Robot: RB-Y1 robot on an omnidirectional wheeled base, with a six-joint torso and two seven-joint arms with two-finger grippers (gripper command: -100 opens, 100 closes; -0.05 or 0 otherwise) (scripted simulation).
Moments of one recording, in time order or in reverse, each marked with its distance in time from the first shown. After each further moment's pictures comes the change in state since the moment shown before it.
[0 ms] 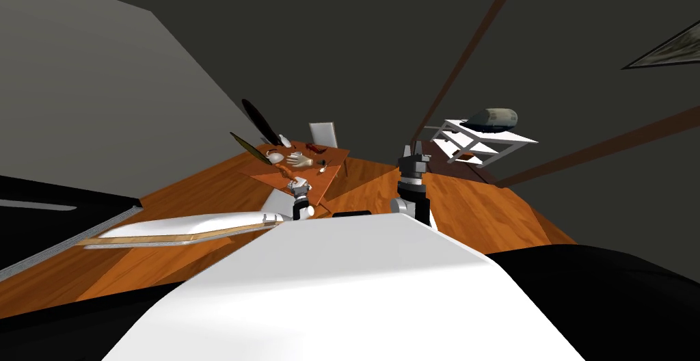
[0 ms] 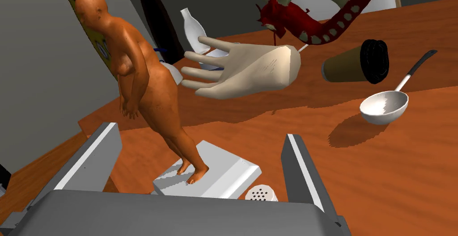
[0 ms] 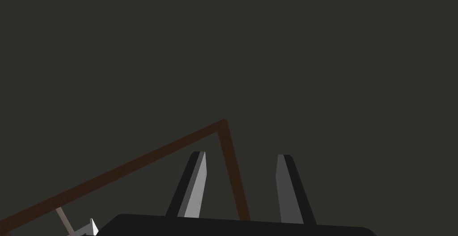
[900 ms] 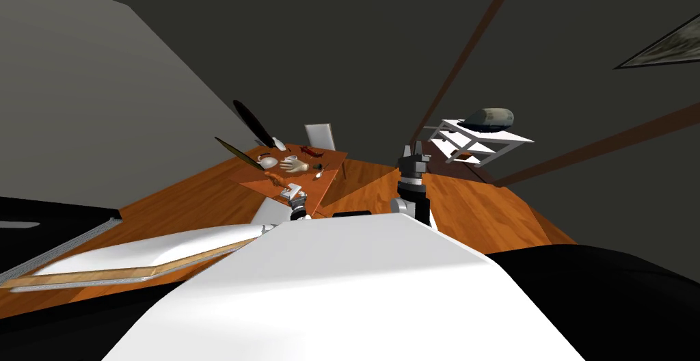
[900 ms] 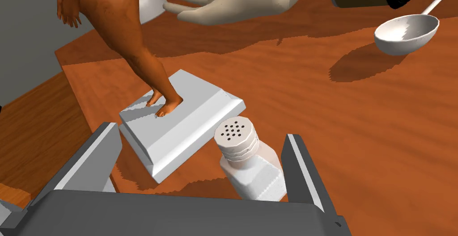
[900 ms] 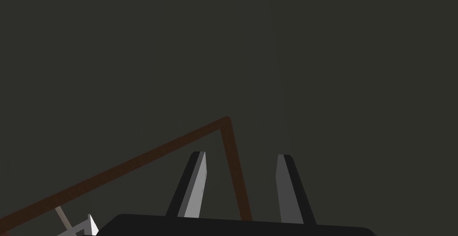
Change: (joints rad) left arm -0.009 0.029 0.000 0.265 0.096 -0.025 0.104; right arm 0.000 0.000 0.000 0.000 0.000 0.000 0.000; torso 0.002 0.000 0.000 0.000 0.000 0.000
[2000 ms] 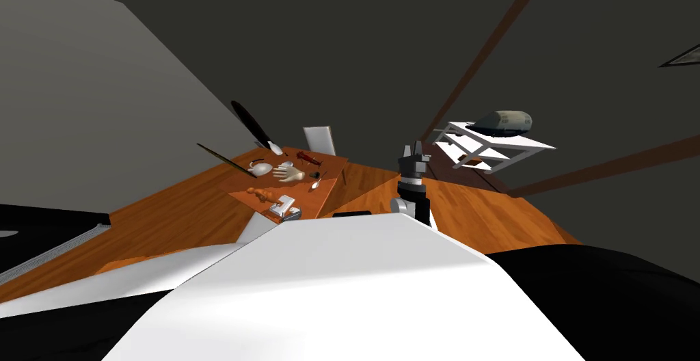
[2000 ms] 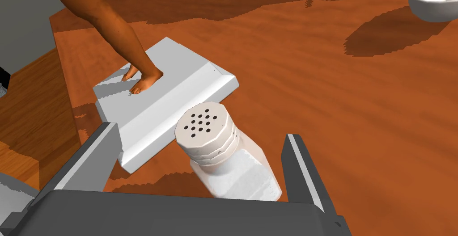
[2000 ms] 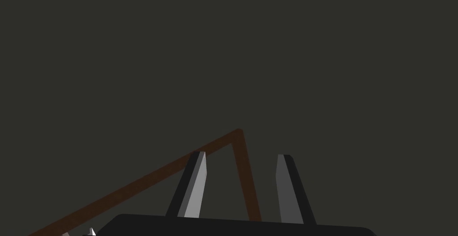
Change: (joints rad) left arm 0.131 0.010 0.028 0.125 -0.084 -0.105 0.163; right arm 0.000 0.000 0.000 0.000 0.000 0.000 0.000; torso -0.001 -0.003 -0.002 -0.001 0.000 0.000
